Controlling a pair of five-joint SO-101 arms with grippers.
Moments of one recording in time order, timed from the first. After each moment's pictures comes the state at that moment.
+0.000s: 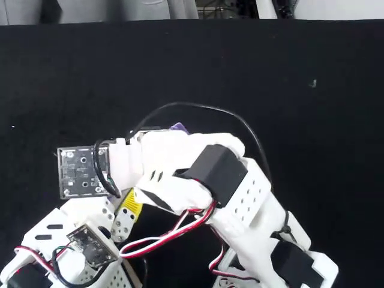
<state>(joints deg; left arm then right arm) 29.3 -103.7 51.3 76.4 -27.9 -54.0 -18.8 -16.9 99.5 45.8</state>
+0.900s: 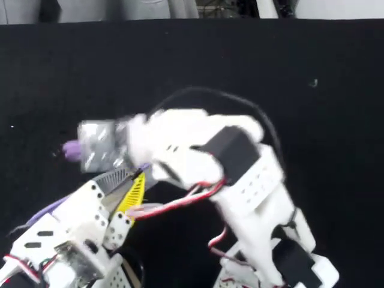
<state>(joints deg) 29.8 -103.5 47.0 76.4 -28.0 -42.8 -18.4 -18.2 99.5 53.8</state>
